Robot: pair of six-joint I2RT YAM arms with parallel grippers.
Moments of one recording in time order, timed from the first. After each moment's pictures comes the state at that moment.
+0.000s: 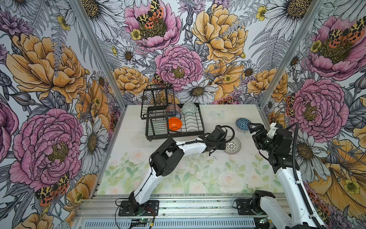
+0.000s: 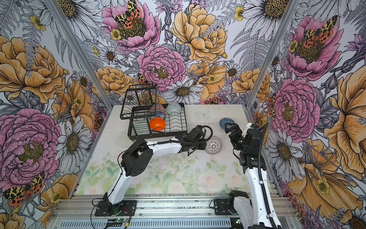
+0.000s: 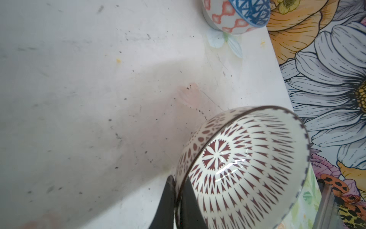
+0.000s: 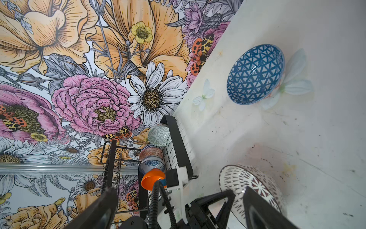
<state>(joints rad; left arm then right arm) -0.94 2.21 1.62 -0.18 0.02 -0.71 -0.18 0.85 0.73 -0.27 -0.42 0.98</state>
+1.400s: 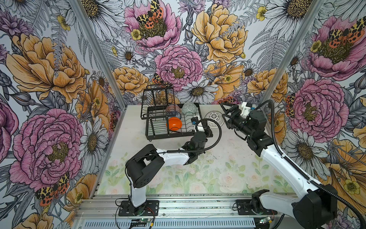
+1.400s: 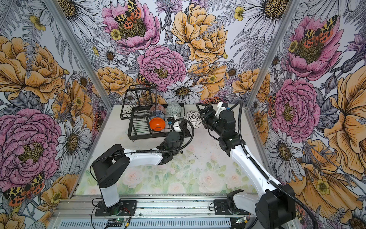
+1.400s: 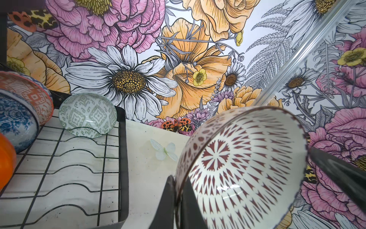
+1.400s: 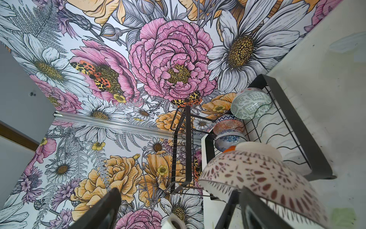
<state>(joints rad) -0.95 1.85 1.07 0.80 -0.67 -0.50 0.32 1.21 1.01 0.11 -0.27 1.29</state>
